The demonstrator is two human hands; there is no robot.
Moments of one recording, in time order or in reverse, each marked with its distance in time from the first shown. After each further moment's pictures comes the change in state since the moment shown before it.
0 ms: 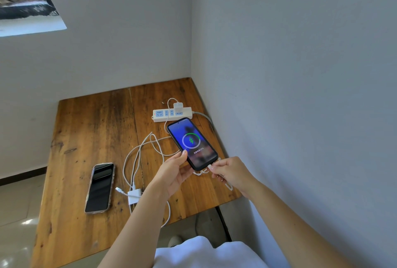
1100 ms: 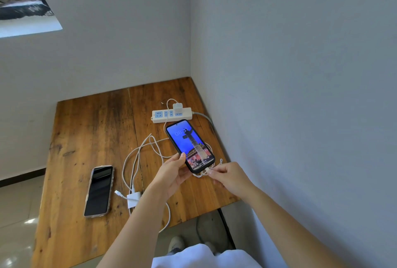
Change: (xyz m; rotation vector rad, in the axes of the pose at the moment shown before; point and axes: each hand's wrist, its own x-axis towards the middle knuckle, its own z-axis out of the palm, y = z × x) left_hand 0.018 0.002 -0.005 0.058 0.020 0.009; right_hand 0.019 0.023 0.000 -0.078 -0.019 -0.060
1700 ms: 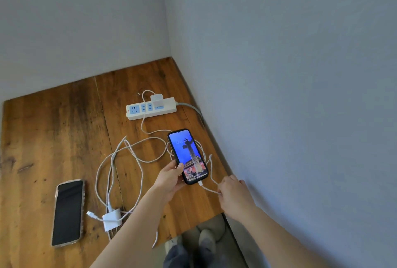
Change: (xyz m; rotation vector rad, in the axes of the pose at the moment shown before) left_hand 0.113 -0.041 0.003 0.237 0.124 -0.209; right_hand 0.059 0.098 0.006 -0.828 0.079 -0.037
